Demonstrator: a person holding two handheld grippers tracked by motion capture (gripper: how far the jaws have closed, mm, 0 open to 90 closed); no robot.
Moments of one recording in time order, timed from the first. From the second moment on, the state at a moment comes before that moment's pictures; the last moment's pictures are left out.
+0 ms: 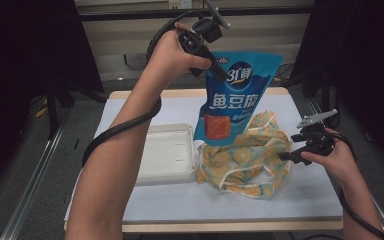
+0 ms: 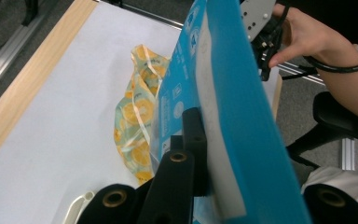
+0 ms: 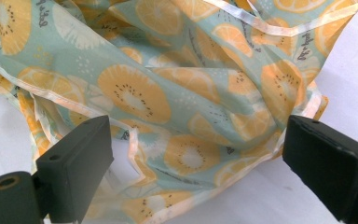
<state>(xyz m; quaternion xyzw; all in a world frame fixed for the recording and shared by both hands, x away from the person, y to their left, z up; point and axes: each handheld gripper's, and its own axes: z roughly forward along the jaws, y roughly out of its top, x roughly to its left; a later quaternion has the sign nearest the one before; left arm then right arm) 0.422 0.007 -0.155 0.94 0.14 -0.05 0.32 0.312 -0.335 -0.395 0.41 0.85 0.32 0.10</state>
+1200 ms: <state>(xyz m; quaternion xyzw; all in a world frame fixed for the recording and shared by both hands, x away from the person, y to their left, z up) 0.419 0.067 -0.168 0.94 0.17 -0.04 0.31 0.311 -0.330 -0.393 0.41 0.85 0.32 0.10</state>
